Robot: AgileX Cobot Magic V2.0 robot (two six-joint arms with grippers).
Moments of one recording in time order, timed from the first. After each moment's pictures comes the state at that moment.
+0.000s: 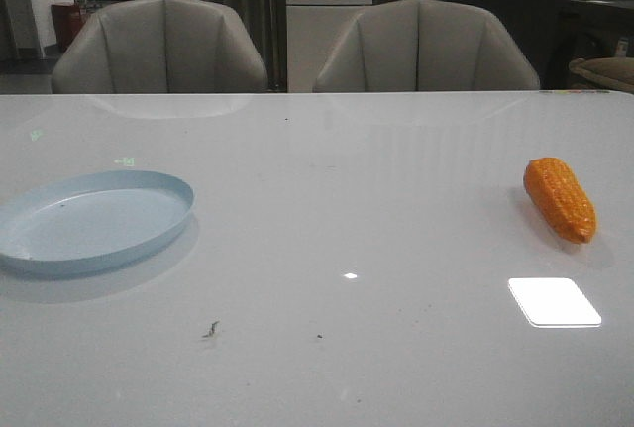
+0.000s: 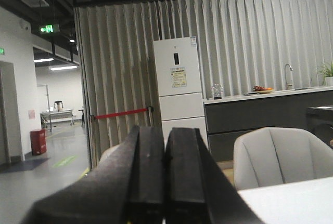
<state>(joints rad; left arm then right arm) -0.14 0.12 -0.36 0.07 -0.07 0.08 0.09 0.10 -0.37 0.16 0.00 -0.15</state>
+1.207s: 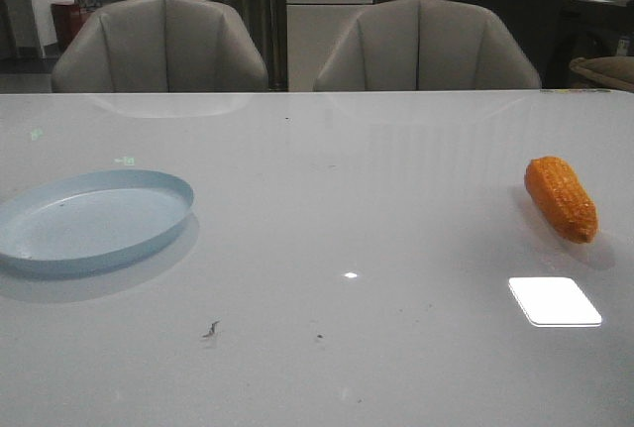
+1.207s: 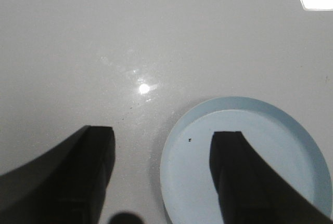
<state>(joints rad) -0.06 1.48 -1.10 -0.06 0.44 0.08 0.09 1.05 -0.57 0.16 -0.02 -0.15</state>
